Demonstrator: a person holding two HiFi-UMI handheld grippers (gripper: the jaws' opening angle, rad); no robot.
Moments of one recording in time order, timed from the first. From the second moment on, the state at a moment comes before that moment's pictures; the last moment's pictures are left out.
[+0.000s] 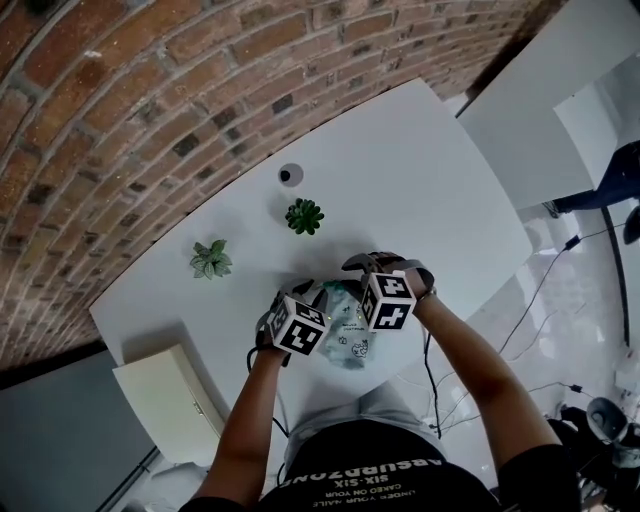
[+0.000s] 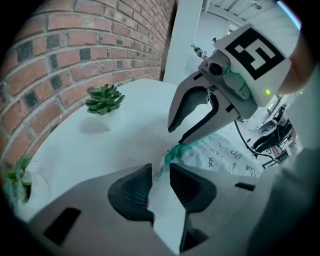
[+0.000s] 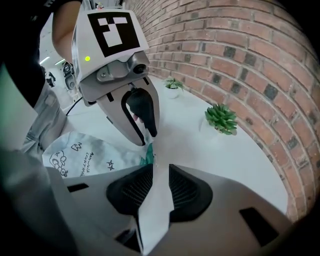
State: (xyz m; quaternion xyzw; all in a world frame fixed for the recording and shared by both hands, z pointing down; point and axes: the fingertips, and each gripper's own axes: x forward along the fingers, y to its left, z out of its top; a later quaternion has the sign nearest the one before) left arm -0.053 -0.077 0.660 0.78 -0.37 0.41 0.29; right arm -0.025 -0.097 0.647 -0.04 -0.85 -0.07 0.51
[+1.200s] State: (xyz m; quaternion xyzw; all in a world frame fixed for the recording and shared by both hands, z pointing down) left arm -0.055 -0.073 0.667 0.79 -0.32 0.47 0.23; right arm -0.041 -0.083 0.665 -0.17 -0.79 -0.14 0.57
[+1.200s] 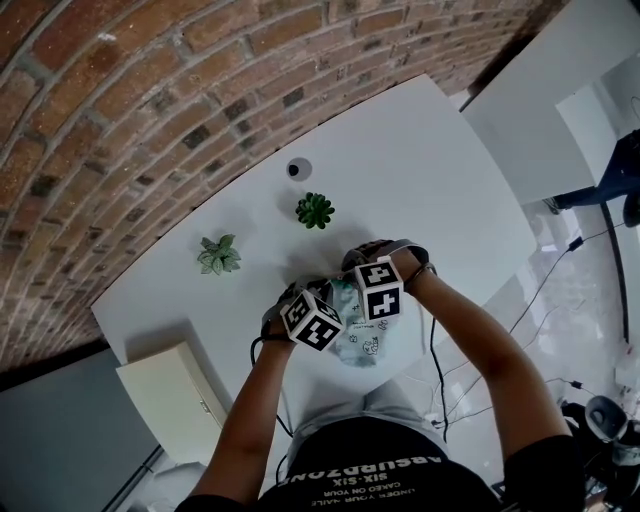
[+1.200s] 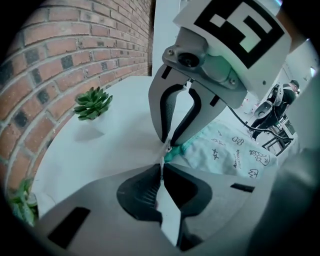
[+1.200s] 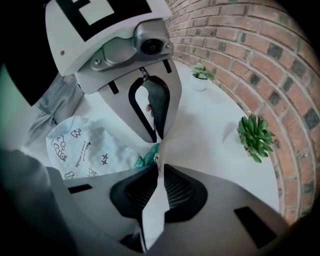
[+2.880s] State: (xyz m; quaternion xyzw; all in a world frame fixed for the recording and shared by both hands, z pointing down) left arm -0.056 -0.074 0.668 0.77 -0.38 0.44 0.27; right arm -0.013 -0.067 0.652 -0.11 -0.80 -0.19 0.56
